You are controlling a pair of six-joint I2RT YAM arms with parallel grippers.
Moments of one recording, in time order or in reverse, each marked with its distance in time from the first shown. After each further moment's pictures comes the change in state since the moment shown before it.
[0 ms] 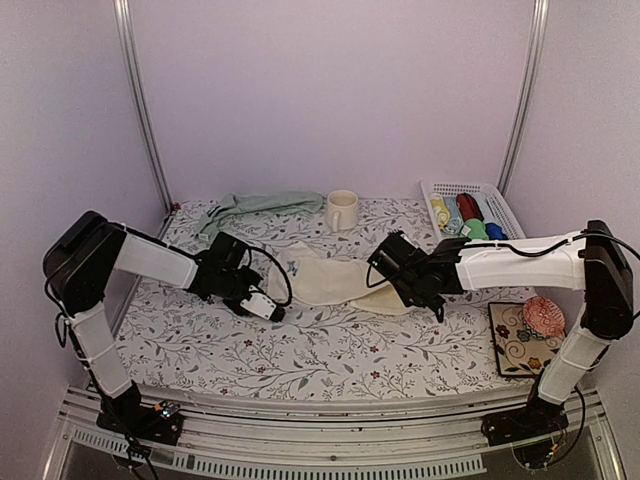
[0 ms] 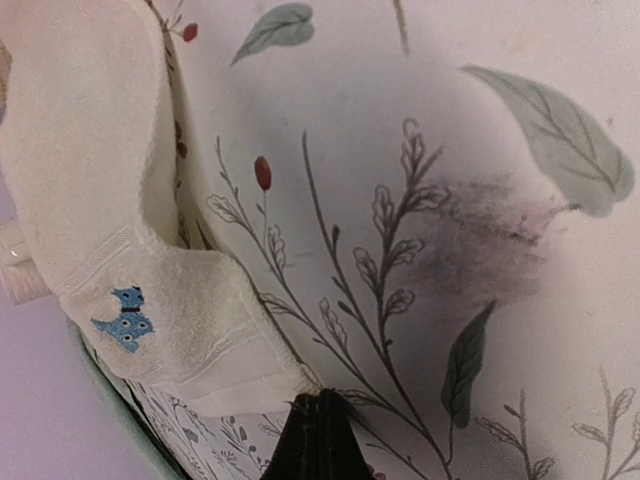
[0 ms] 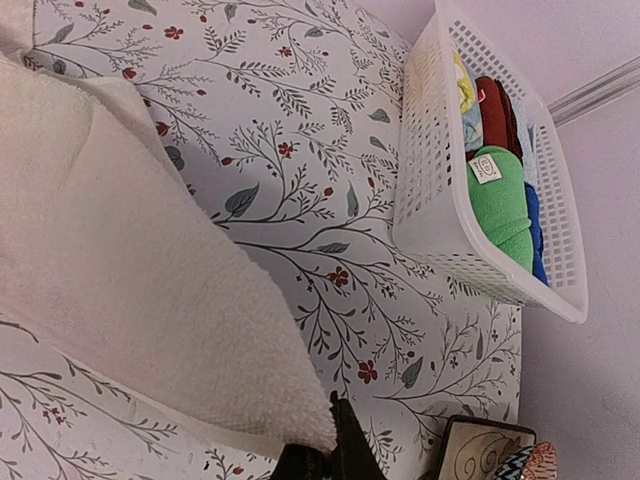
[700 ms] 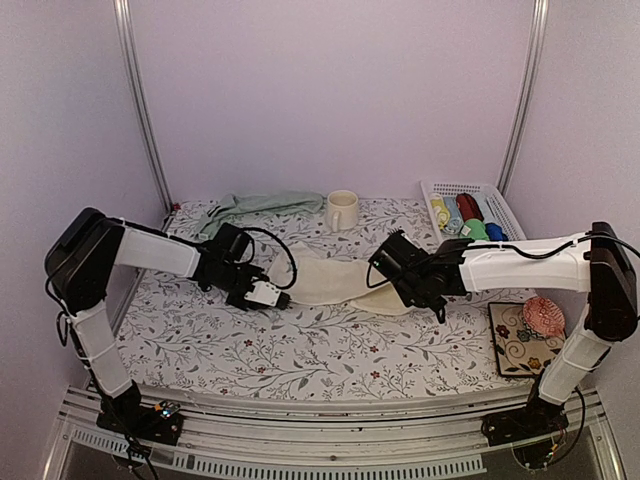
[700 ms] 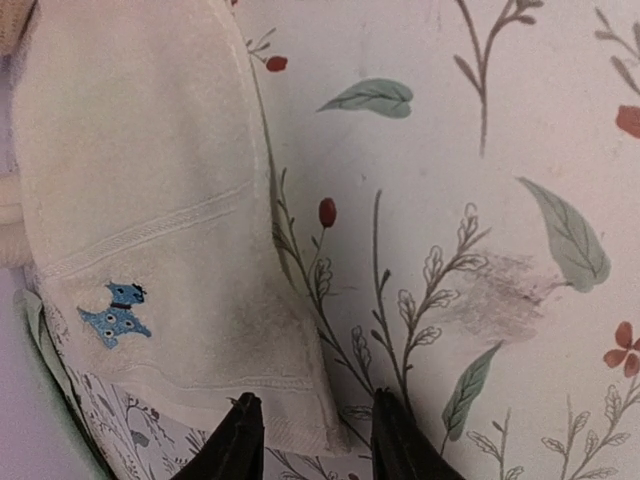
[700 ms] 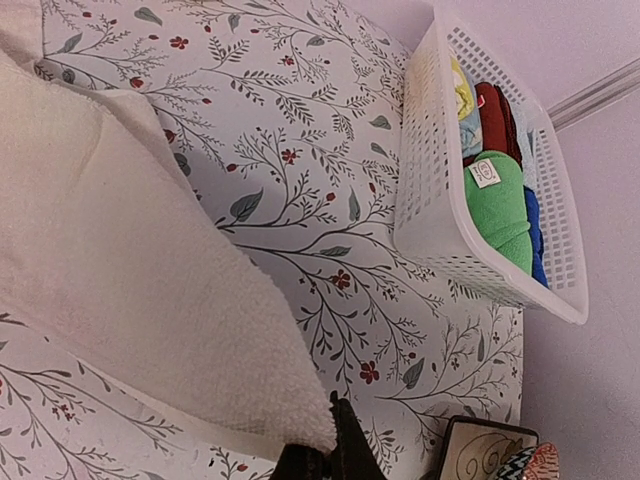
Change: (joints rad) left arm 0.014 0.008 0.105 -0.187 0.082 -0.219; right arm 0.013 -0.023 -0.011 0.011 0.000 0.000
